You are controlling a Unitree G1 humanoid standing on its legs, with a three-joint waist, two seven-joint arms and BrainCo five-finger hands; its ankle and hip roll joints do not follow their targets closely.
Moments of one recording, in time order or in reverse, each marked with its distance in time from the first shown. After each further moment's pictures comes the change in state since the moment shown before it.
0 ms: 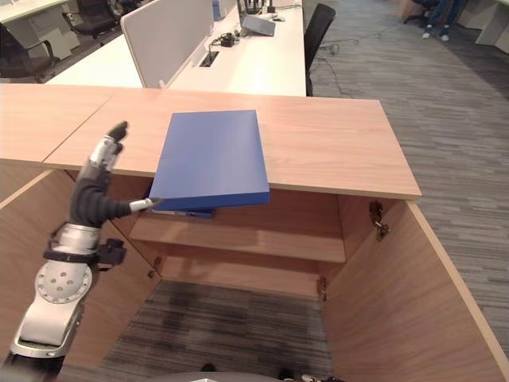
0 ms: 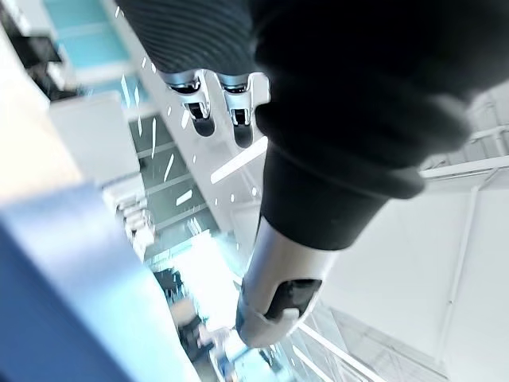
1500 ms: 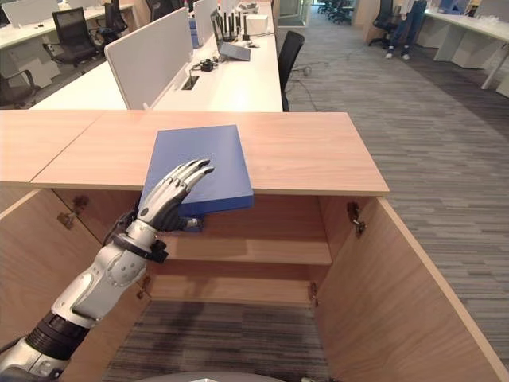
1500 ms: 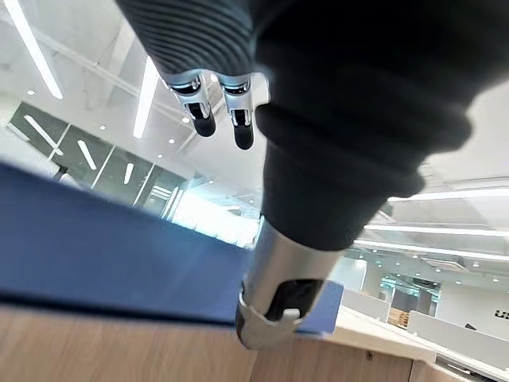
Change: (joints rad) left arm -0.176 0.072 -0.272 0.280 0.667 -0.001 0.088; right arm 0.011 0.003 0.050 0.008 -0.012 -0.002 -0.048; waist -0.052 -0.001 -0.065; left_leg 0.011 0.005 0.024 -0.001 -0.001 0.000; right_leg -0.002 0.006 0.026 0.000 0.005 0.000
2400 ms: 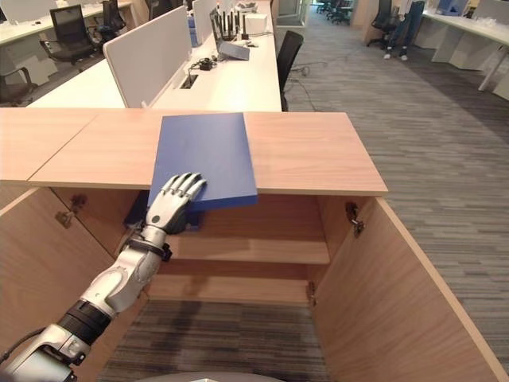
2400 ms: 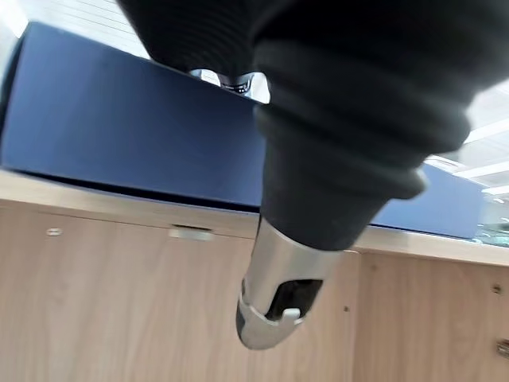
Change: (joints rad) left arm -0.187 -0.077 -0.178 0.399 0.319 0.147 0.217; right arm -0.014 0.000 0.030 0.023 -0.026 -0.008 -0.059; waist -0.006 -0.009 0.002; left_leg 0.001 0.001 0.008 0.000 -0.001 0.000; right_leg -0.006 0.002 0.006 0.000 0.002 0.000
